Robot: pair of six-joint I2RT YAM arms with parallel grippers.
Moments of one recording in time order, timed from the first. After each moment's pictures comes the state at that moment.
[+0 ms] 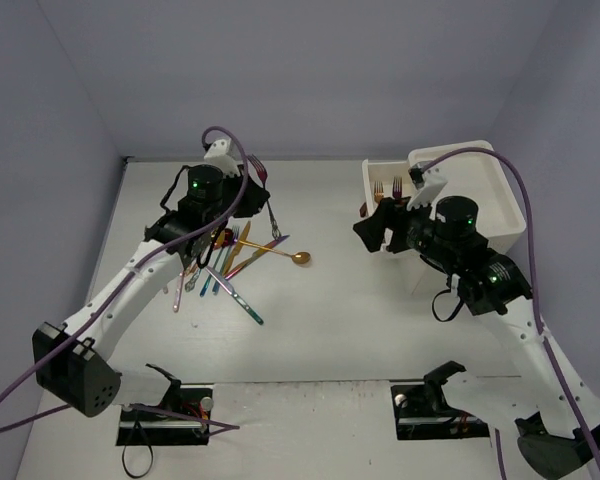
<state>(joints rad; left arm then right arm) -0.49 1.34 1.27 -0.26 0.05 -0.48 0.45 0.94 1.16 -0.55 -0.13 0.31</state>
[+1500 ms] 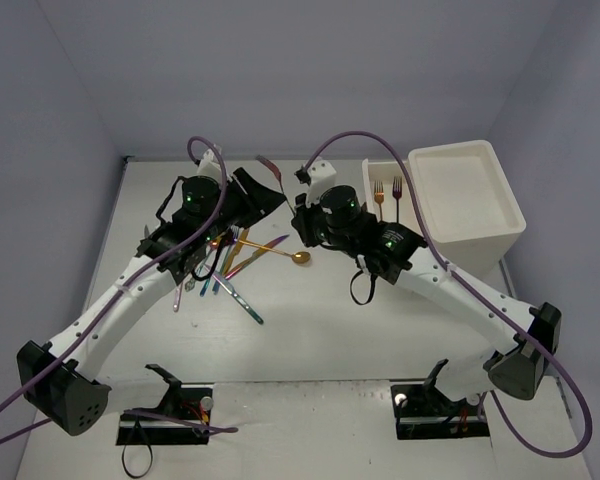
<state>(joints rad) -0.55 1.22 1.19 -0.20 0.10 -0.94 0.87 1.39 1.35 -0.37 0.17 0.22</state>
